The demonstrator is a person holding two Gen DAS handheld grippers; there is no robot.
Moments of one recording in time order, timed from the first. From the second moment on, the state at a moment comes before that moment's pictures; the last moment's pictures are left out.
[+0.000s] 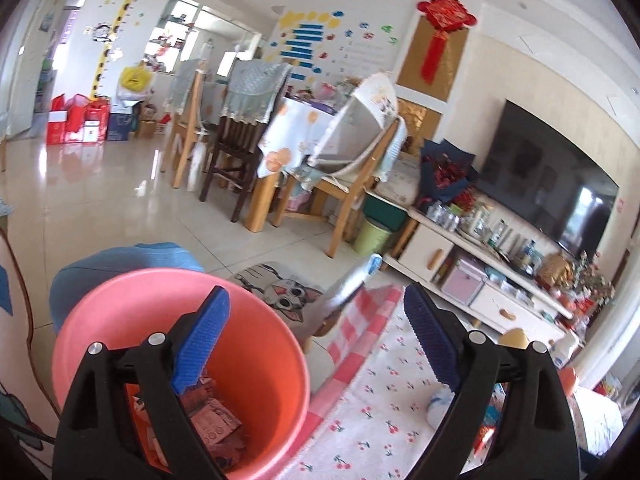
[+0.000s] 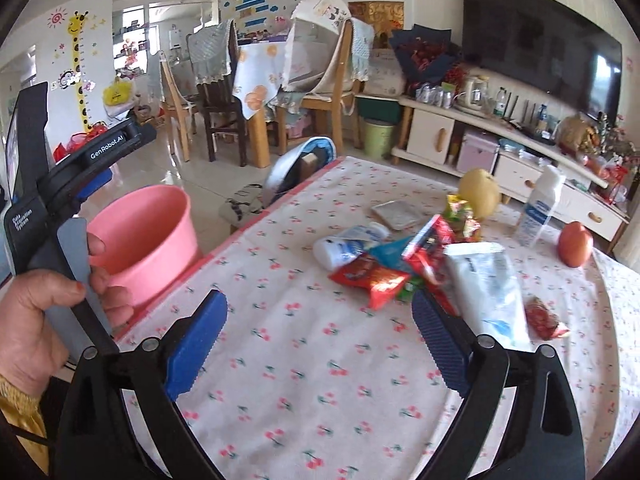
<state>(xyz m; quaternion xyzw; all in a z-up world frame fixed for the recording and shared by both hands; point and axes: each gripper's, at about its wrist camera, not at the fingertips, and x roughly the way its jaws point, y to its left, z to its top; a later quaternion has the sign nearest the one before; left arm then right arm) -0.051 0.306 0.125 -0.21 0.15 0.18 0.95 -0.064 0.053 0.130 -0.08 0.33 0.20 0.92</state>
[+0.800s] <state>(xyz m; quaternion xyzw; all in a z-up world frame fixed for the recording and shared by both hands) -0.036 0.208 0.127 -0.05 0.24 0.10 0.96 -0.081 -0.070 0.124 -0.06 0.26 0.14 0.95</state>
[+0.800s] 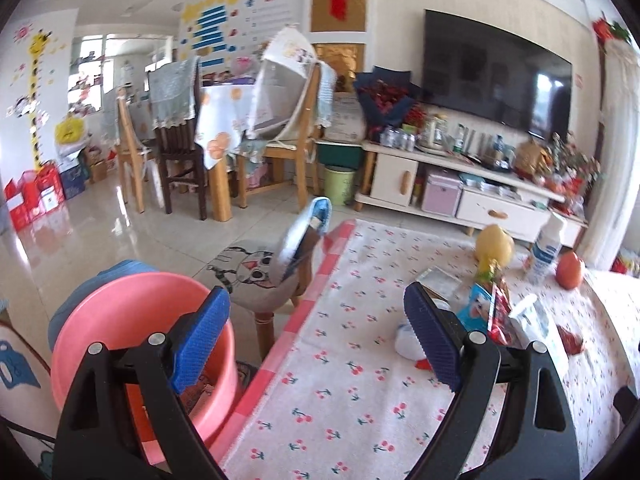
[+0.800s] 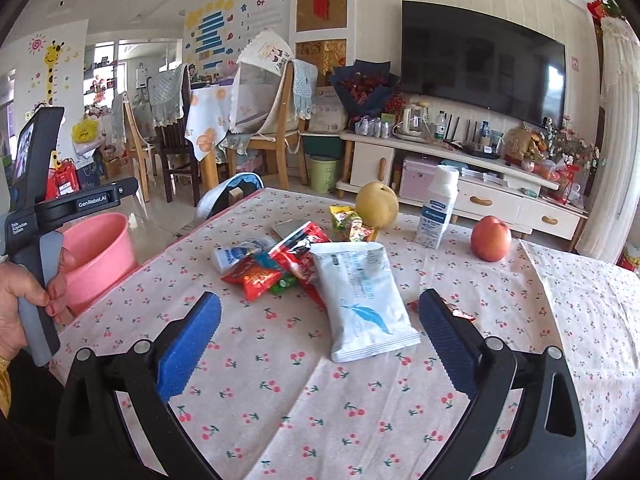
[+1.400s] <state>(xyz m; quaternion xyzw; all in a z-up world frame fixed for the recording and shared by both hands) 0.055 0.084 0.128 -0.03 0.33 -0.03 0.94 -0.038 -0.145 0.106 0.07 0.35 0.10 0.93</state>
